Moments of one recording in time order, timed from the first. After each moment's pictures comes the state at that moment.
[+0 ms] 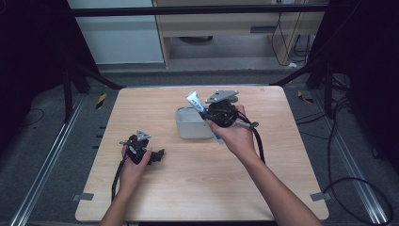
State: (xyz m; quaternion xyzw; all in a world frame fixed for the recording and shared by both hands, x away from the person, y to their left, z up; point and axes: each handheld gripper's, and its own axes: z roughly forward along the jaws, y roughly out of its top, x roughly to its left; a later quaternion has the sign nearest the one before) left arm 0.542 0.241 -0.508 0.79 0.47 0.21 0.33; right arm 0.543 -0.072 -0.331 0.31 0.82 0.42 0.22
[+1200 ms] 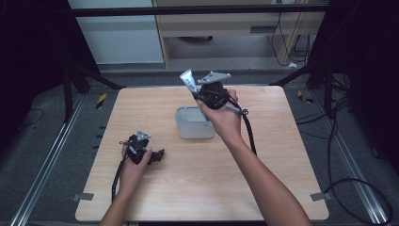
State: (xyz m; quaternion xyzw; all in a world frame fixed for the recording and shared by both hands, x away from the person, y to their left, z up) left arm 0.543 0.241 -0.508 0.79 0.47 0.21 0.33; right arm 0.581 -0.049 -0.309 0.34 0.78 0.45 0.25
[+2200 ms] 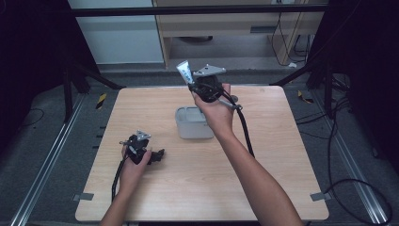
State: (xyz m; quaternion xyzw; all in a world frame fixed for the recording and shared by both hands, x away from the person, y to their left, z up) left arm 0.543 0.240 -0.508 0.79 0.47 0.21 0.33; right arm 0.599 -0.034 -0.303 0.35 0.76 0.48 0.27
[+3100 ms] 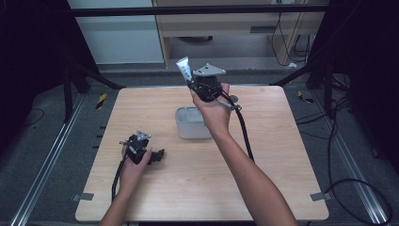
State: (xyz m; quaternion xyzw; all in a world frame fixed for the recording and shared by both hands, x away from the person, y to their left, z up) left arm 0.543 0.241 -0.508 0.79 0.47 0.21 0.33; right arm 0.601 -0.030 -0.304 0.35 0.73 0.50 0.29
